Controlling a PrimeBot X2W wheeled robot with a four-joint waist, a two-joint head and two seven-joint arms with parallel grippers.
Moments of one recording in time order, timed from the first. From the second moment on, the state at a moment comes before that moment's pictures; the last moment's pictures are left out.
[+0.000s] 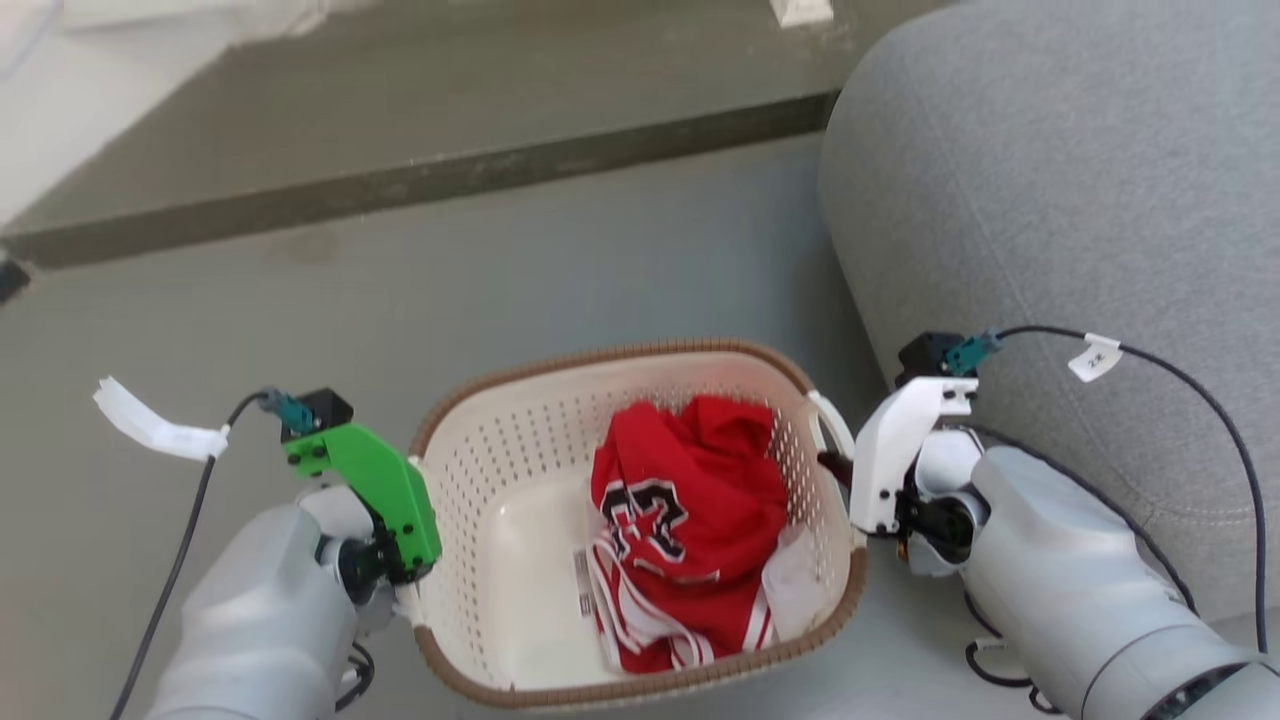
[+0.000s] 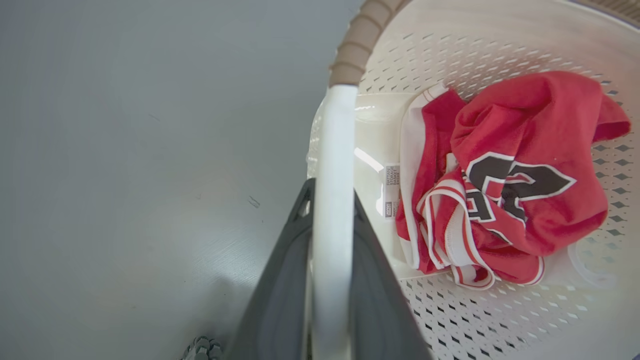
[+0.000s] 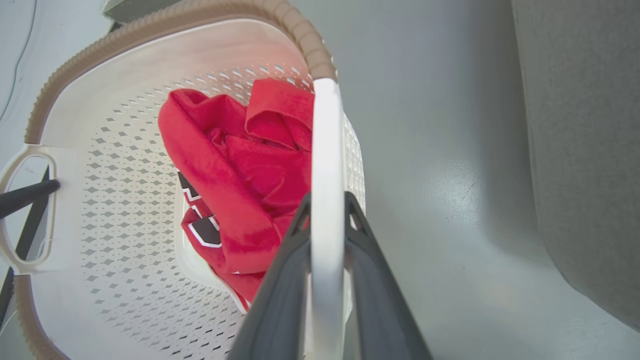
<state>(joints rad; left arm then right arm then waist) -0.74 0.01 -0.53 1.27 -0.87 -0.11 0.37 -0.69 -0.05 0.68 1.15 0.83 0.13 0.28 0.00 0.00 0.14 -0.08</state>
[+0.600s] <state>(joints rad) -0.69 0.00 -0.53 1.28 -0.90 -0.10 0.45 -0.63 -0.04 0.69 1.17 0.88 0.13 0.35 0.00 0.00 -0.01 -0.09</state>
